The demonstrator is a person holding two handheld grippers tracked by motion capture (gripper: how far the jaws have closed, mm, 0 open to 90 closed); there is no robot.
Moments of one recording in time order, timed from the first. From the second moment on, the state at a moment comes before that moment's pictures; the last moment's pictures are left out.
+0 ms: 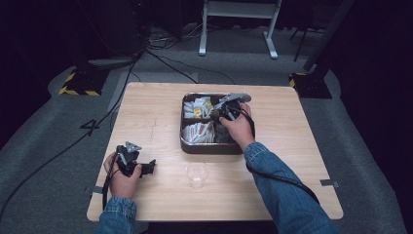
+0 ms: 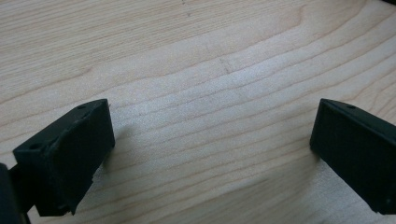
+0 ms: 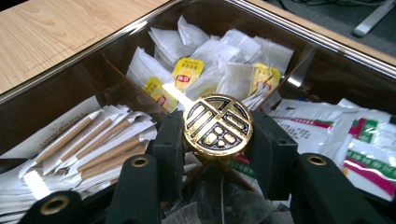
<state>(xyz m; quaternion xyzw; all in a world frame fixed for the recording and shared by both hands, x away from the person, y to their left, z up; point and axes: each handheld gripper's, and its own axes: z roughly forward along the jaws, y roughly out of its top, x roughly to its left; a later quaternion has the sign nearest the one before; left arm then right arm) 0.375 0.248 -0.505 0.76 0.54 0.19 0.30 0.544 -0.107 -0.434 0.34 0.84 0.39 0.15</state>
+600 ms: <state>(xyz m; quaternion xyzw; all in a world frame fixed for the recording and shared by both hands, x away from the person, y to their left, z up) 0.375 0.248 -0.505 0.76 0.54 0.19 0.30 0.536 -0.131 -0.387 0.32 0.83 0.43 0.16</state>
